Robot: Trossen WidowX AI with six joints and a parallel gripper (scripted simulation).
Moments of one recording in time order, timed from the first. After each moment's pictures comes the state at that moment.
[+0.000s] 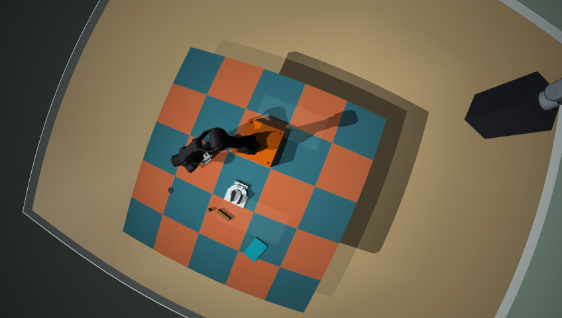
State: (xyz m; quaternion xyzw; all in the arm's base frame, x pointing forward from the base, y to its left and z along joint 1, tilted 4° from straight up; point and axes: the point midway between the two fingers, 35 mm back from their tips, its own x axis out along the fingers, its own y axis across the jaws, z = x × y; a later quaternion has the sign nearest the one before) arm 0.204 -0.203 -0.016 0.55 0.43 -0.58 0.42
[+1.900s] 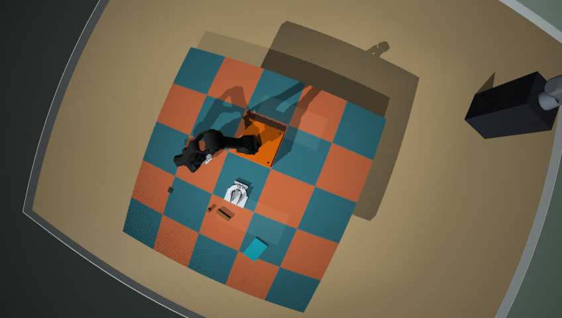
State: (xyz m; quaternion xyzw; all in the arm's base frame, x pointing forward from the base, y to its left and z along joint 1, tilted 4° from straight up) arm 0.202 -0.203 -0.048 0.55 0.43 -0.58 0.42
